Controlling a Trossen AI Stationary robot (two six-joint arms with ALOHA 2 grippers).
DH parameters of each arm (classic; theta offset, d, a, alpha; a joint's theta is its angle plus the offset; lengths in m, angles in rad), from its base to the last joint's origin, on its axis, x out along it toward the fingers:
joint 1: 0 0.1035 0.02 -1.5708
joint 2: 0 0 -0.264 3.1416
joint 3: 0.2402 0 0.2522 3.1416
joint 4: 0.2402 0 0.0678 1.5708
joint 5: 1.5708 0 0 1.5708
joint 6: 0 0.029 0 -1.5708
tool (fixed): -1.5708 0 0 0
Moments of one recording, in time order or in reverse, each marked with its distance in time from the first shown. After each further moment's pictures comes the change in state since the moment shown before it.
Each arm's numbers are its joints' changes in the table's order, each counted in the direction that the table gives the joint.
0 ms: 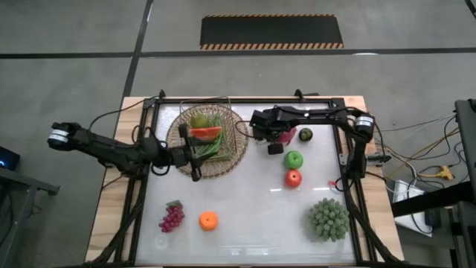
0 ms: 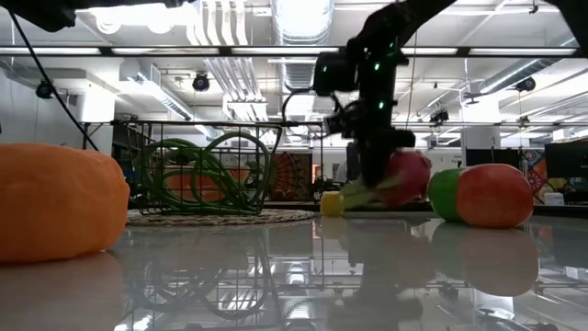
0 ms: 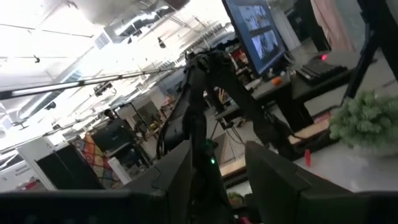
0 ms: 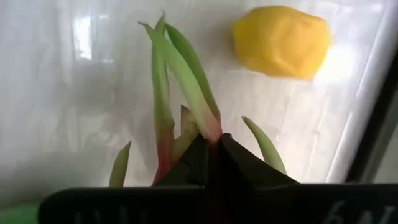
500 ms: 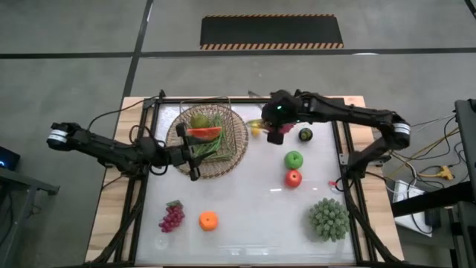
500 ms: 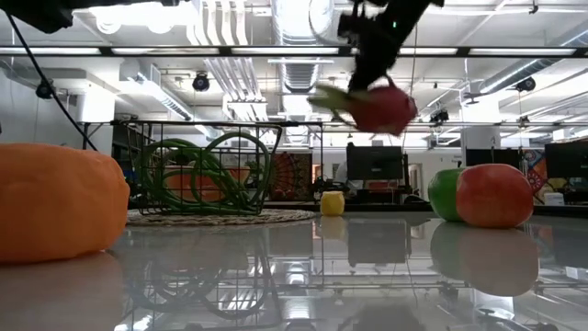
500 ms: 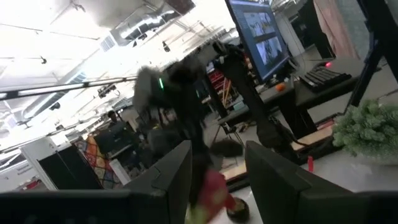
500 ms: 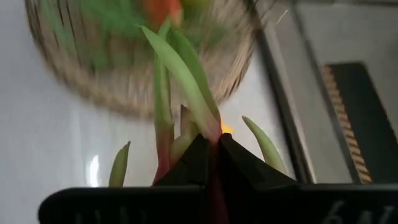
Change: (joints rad) left arm 0.000 -0.023 -0.018 -0.018 0.005 -0.008; right arm 0.013 -0.363 -0.007 -0.163 0.101 0.212
